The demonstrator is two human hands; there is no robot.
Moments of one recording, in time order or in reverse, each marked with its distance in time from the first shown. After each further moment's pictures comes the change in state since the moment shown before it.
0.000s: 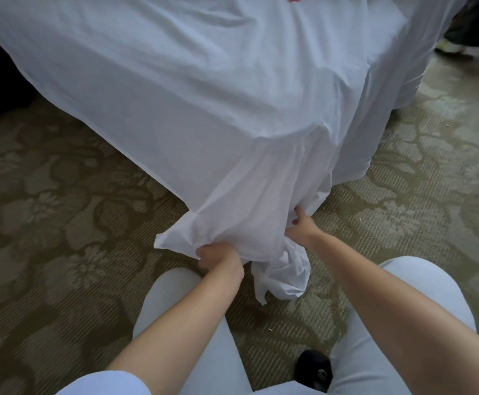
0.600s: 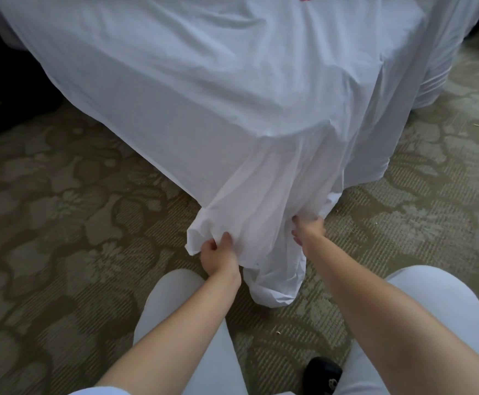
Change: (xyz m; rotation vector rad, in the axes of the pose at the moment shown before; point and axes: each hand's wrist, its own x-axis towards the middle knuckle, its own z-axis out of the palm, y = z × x) left_hand -0.018 0.003 -0.023 0.075 -0.056 0.197; right_hand 0.028 0.004 0.028 0.577 0.347 0.335
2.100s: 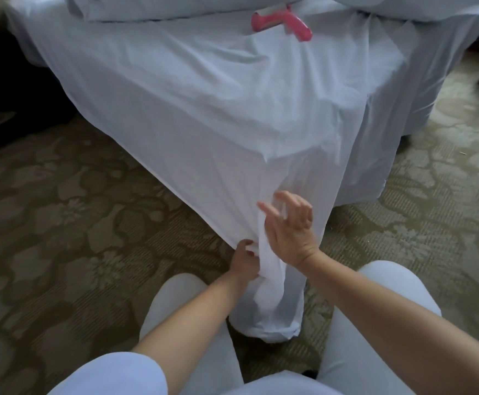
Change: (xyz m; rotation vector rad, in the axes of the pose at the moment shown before) left_hand -0.020 0.003 0.016 0.488 -0.573 0.041; right_hand -0.093 -0.030 -0.019 -0.616 0.249 -1.938
